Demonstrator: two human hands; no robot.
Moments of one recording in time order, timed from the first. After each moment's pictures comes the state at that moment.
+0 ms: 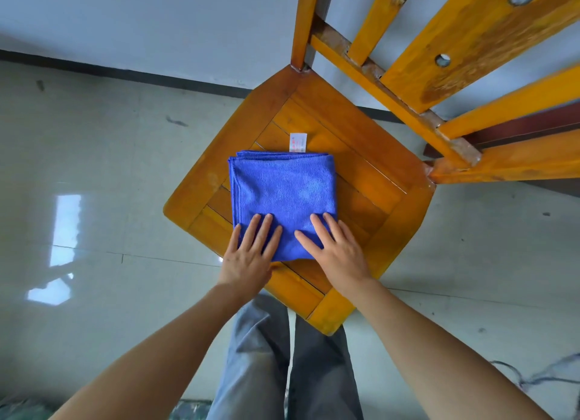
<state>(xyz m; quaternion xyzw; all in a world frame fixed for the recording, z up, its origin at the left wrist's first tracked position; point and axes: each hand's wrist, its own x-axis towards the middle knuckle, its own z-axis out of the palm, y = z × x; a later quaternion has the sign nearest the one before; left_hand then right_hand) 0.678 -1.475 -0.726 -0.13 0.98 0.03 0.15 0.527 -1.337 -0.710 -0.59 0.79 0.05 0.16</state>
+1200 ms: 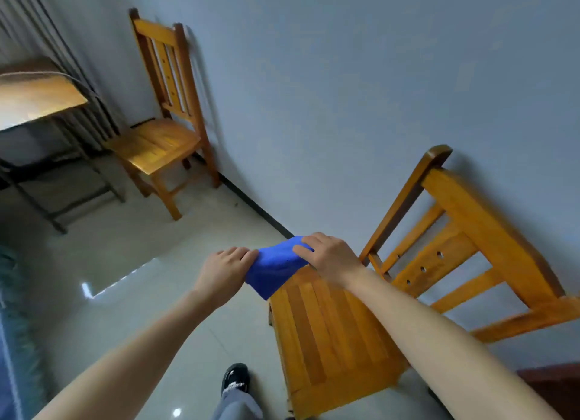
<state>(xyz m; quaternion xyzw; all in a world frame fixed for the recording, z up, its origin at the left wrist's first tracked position) 0.782 -1.472 -0.372 -0.37 0.92 -0.06 -0.15 0.532 -1.446 -0.353 -0.87 0.46 -0.11 -0.15</state>
